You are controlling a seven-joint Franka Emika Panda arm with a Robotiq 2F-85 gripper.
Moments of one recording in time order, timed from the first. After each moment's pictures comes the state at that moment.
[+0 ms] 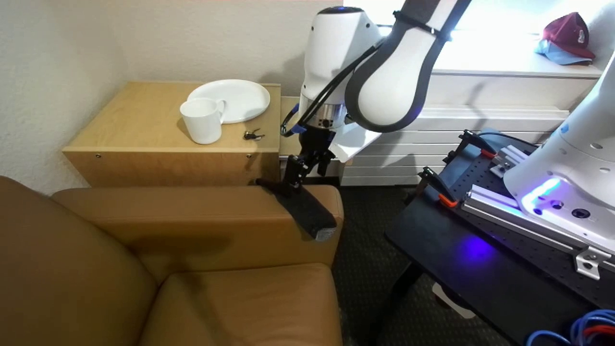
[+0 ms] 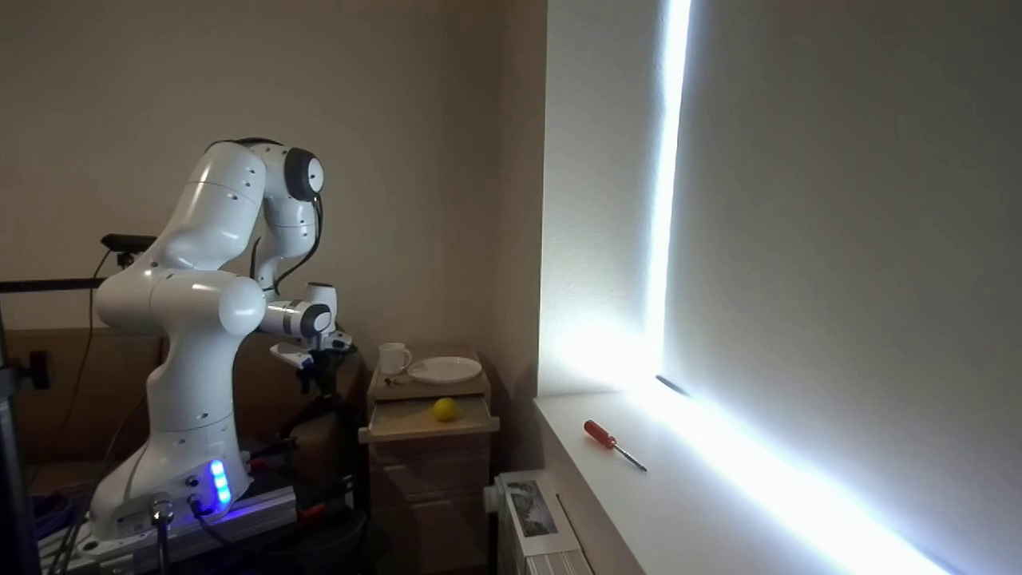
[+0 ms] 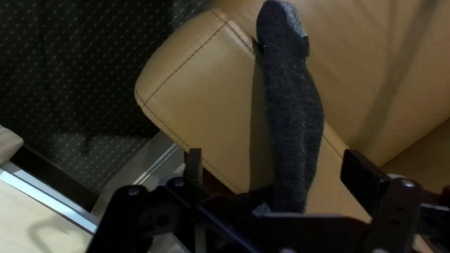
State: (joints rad) arm 0.52 0.50 0.20 -2.38 0.10 2.97 0.43
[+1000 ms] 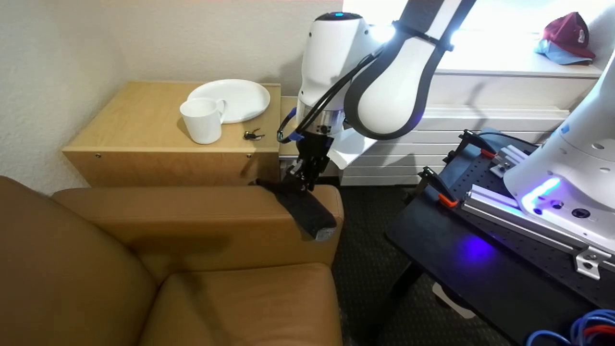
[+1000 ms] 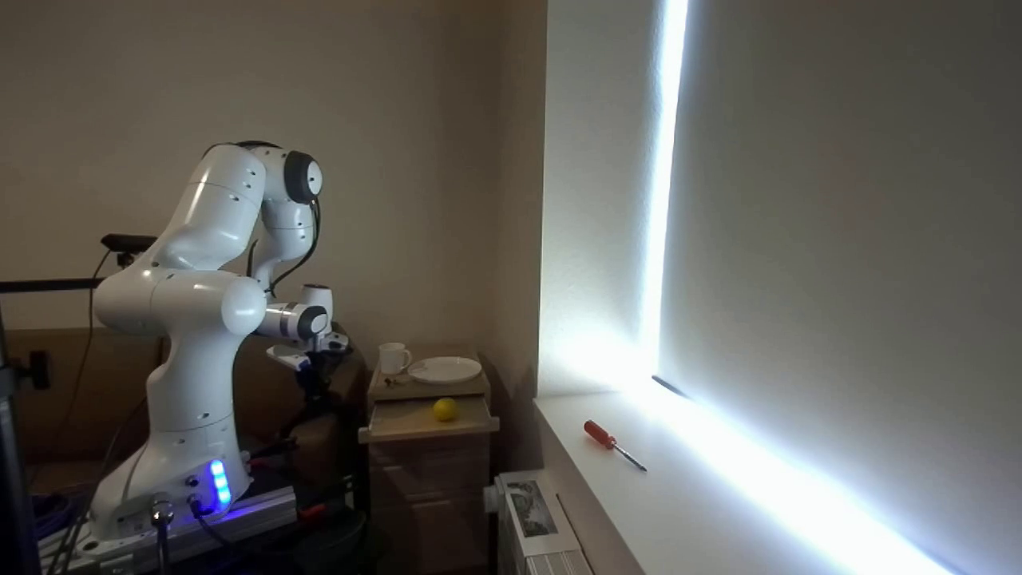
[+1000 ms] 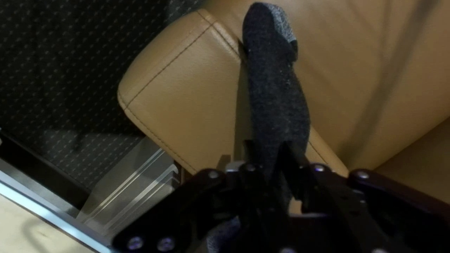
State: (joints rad) arm 0.54 0.52 0.19 -2.37 0.10 2.98 0.43
